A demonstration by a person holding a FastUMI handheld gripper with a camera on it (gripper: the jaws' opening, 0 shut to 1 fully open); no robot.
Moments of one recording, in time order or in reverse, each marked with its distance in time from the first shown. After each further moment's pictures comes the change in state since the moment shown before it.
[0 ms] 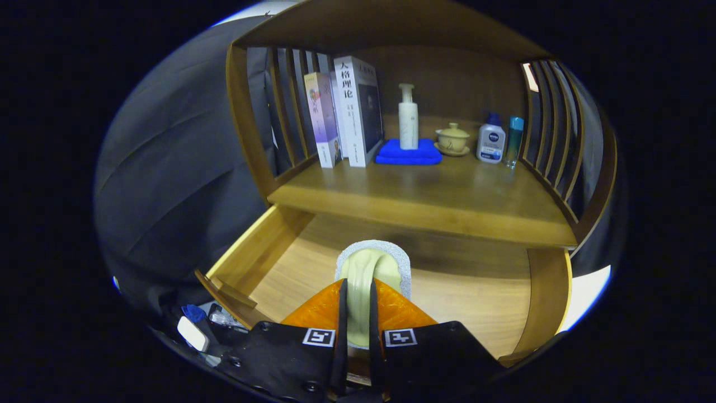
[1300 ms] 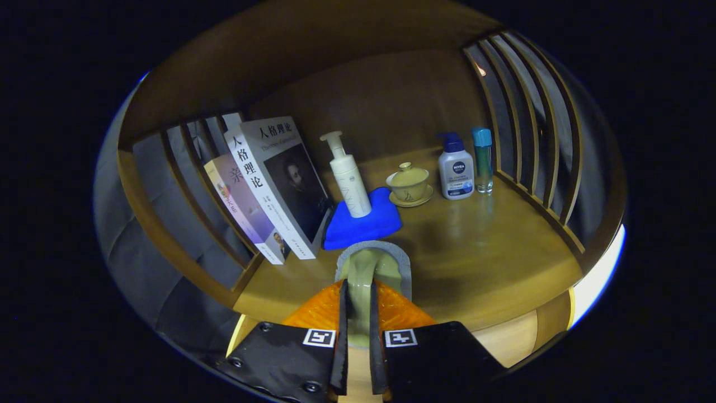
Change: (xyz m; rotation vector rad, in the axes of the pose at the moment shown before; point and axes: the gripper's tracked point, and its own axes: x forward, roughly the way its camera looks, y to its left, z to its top) arm 0.074 -0.076 0.124 0.303 -0.144 -0.104
